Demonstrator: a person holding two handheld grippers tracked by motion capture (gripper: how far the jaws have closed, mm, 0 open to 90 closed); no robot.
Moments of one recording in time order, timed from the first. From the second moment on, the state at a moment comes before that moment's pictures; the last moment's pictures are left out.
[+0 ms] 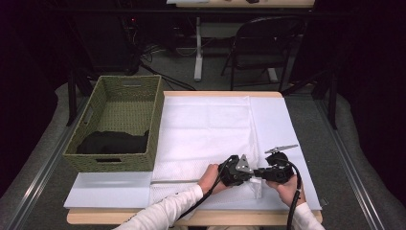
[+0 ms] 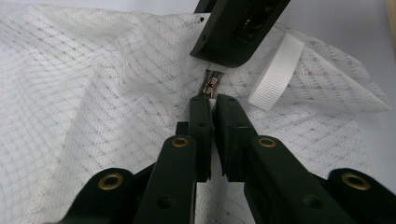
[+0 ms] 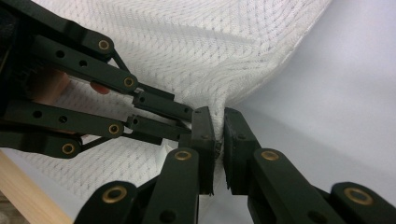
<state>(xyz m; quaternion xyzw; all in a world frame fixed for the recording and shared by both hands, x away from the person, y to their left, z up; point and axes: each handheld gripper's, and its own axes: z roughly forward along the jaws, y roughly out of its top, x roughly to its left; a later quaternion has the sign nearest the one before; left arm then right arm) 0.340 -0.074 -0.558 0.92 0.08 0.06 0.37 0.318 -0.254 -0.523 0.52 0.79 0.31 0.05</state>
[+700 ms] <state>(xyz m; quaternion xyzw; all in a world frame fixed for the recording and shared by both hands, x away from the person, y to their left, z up) 0.339 -0.055 -0.555 0.93 0.11 0.07 0.35 0.319 -0.261 -0.522 0.53 0.79 0.30 0.06</state>
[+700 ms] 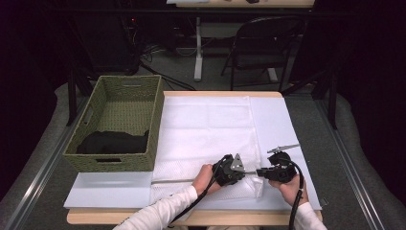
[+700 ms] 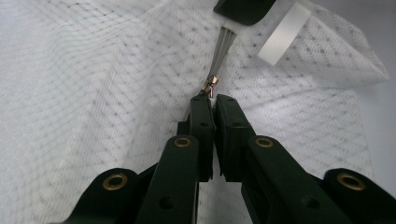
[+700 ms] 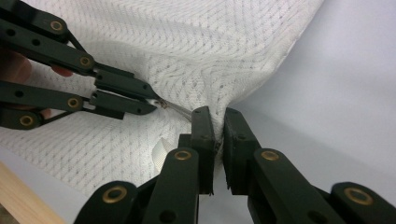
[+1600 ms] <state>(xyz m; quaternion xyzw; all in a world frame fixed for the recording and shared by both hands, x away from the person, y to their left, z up) 0.336 -0.010 -0.552 0.93 0.14 0.08 0.33 0.320 -0.263 -0.523 0.53 0.79 0.30 0.06</state>
